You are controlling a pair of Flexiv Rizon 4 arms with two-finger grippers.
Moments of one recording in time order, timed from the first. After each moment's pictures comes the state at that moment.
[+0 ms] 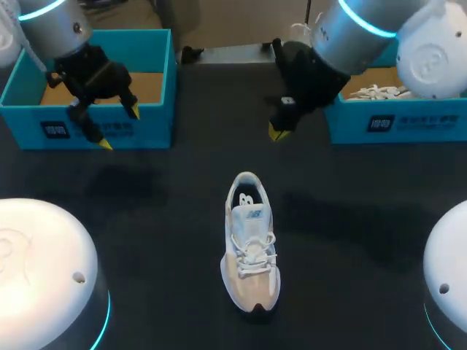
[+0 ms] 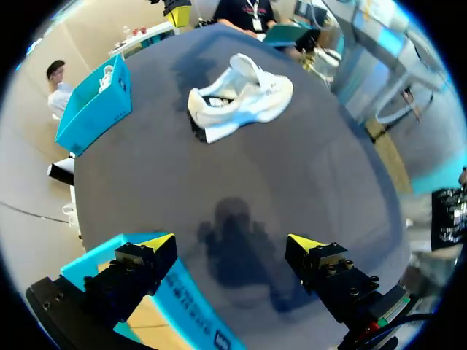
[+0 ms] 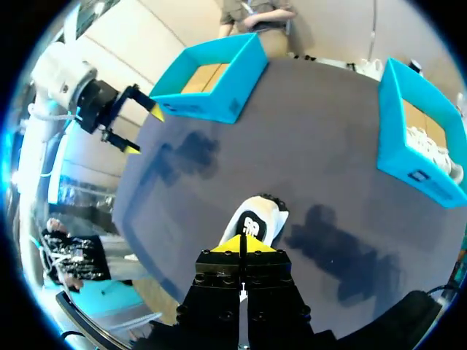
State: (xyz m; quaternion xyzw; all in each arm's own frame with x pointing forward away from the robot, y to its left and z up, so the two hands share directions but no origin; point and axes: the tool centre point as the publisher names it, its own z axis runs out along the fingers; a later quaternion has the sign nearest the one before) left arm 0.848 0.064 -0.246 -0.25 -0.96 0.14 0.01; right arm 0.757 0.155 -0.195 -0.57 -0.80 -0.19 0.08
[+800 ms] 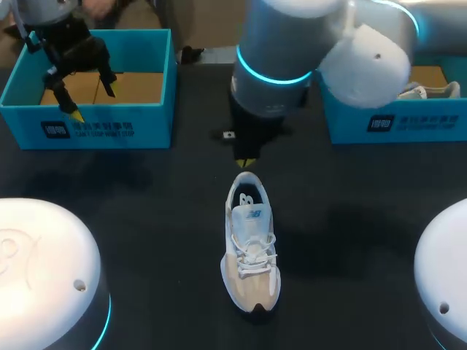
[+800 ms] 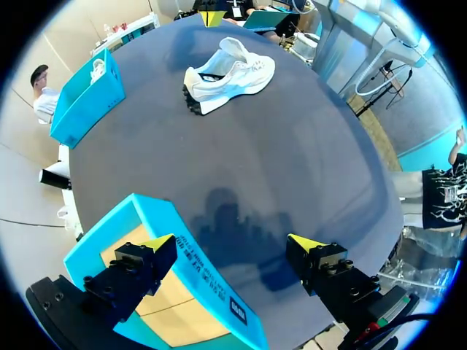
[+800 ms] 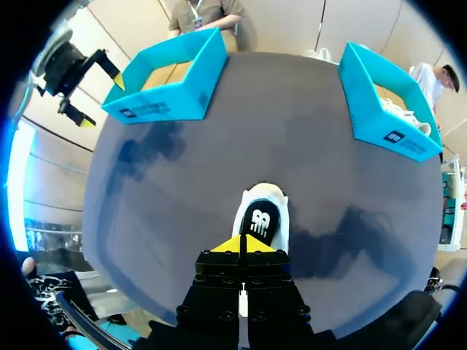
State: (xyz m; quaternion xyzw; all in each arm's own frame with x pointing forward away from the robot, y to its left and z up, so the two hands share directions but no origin) left arm 0.895 0.107 -0.231 -0.29 -0.95 0.10 0.04; right arm 0.730 0.211 -0.223 -0.65 -0.76 -0.11 -0.03
